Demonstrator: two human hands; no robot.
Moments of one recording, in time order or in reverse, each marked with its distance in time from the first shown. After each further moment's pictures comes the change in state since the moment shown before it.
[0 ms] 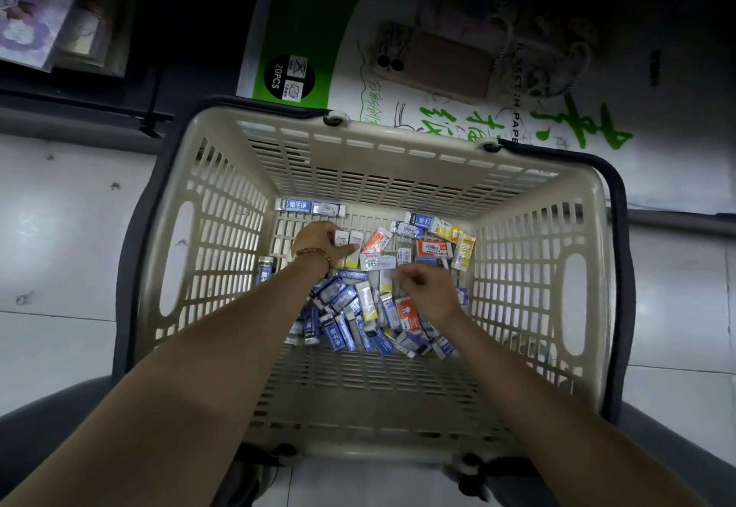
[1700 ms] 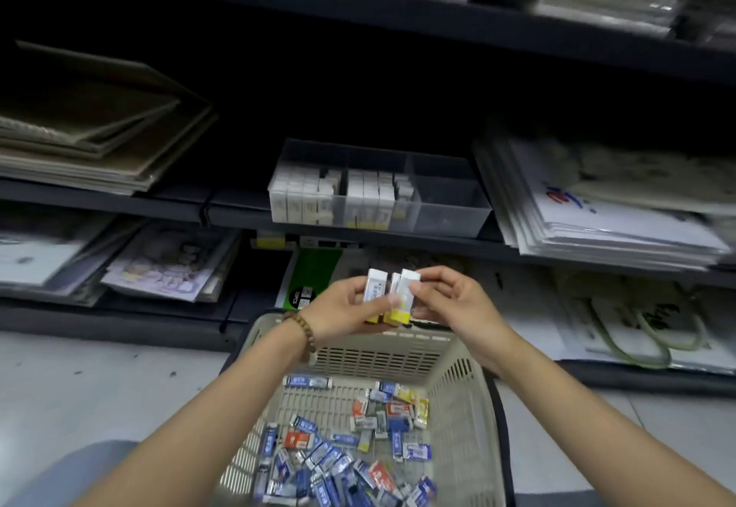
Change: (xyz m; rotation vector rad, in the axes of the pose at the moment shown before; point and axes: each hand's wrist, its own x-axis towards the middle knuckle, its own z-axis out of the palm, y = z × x) left_hand -0.283 0.174 -0.189 -0.685 -0.335 0.635; right_hand -0.183 -0.263 -0.179 0.475 -0.031 -0.486
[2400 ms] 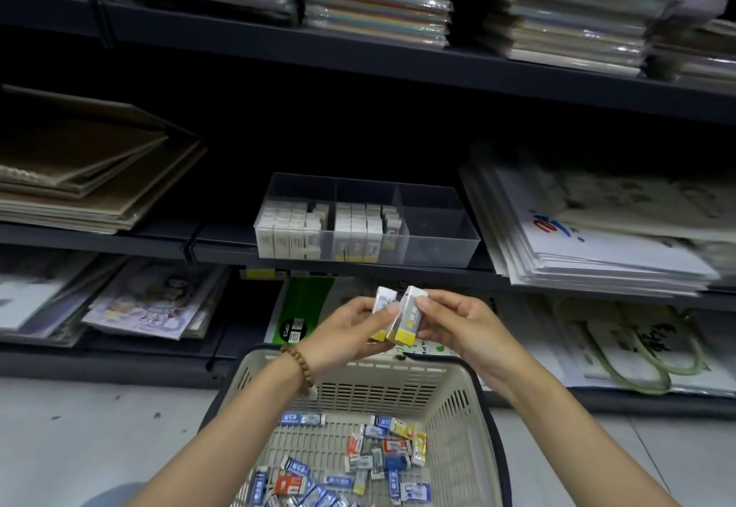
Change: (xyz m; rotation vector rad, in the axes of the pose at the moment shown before) left_hand 0.014 0.014 0.012 -0.065 -0.001 0.017; right_hand 0.004 -0.021 -0.013 0.087 -0.030 0.052
